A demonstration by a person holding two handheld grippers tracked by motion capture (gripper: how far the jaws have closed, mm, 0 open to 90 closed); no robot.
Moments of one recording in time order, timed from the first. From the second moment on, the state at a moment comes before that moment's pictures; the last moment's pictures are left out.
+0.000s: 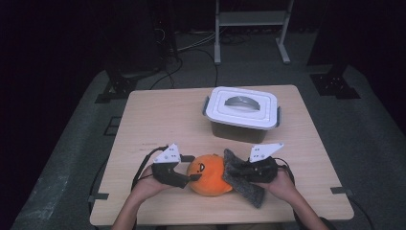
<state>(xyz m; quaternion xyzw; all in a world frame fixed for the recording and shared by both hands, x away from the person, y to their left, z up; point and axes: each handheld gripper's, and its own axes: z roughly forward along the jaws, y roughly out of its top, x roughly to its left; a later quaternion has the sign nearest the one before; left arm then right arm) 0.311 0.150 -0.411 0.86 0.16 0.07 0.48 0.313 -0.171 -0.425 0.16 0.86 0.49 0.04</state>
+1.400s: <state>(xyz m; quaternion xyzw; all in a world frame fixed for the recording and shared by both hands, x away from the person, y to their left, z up) 0.312 0.148 -0.425 0.86 0.15 0.04 0.49 0.299 -0.177 -0.427 0.15 0.87 0.47 0.04</state>
